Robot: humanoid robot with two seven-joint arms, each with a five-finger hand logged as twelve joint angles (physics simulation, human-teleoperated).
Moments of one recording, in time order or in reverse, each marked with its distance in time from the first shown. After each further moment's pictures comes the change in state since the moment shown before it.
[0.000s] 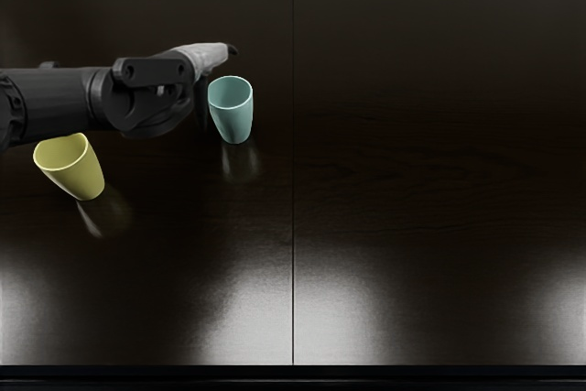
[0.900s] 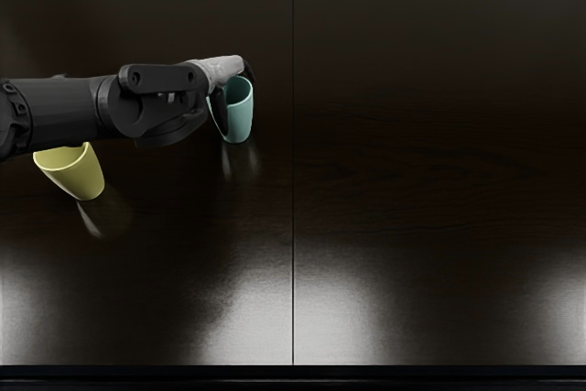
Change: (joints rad) left arm 0.028 0.000 -0.087 -0.014 0.004 -0.011 -0.001; right arm 0.000 0.000 0.000 0.000 0.000 0.000 0.000
